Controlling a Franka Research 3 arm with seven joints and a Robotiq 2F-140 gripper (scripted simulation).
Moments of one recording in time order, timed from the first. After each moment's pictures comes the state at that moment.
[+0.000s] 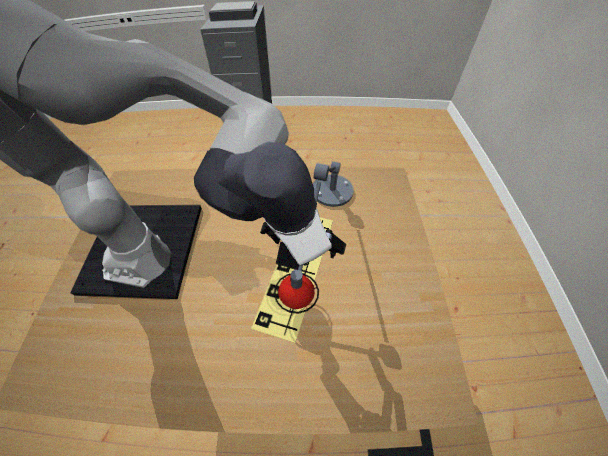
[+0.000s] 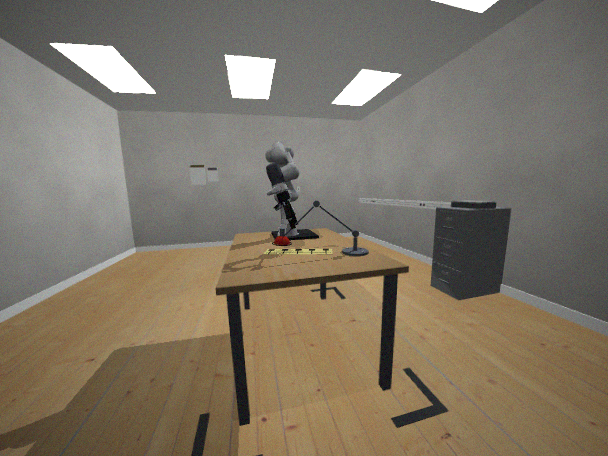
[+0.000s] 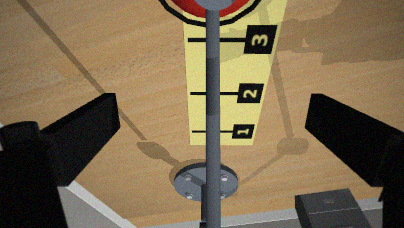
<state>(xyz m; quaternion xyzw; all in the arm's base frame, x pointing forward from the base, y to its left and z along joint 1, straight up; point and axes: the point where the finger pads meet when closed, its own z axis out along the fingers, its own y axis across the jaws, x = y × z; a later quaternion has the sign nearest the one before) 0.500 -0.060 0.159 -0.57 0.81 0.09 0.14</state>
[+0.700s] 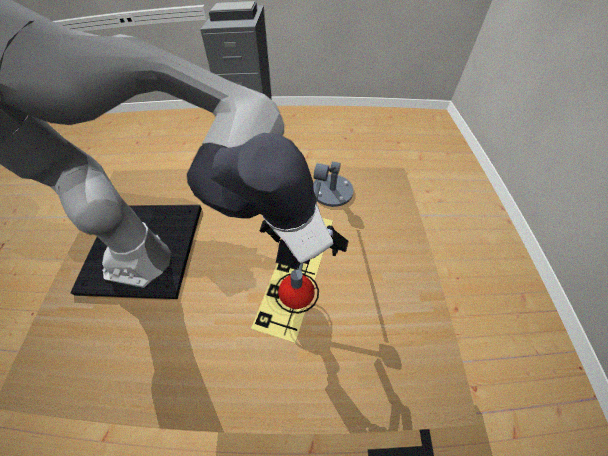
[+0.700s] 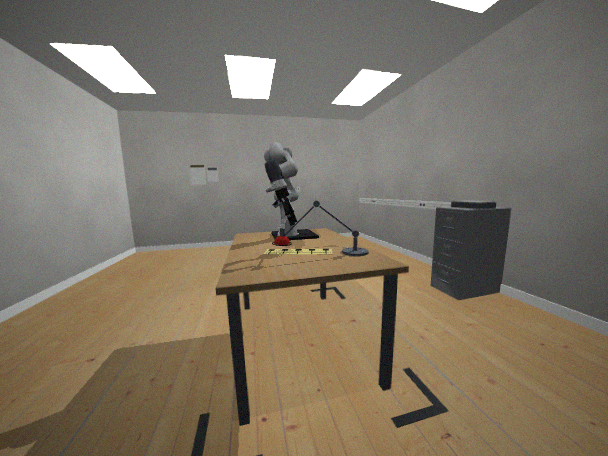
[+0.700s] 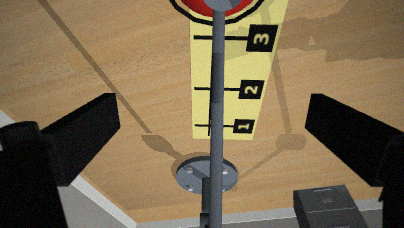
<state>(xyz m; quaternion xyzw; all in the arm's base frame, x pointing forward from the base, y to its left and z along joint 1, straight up) 0.502 -0.066 0.178 -0.57 0.80 0.09 0.15</state>
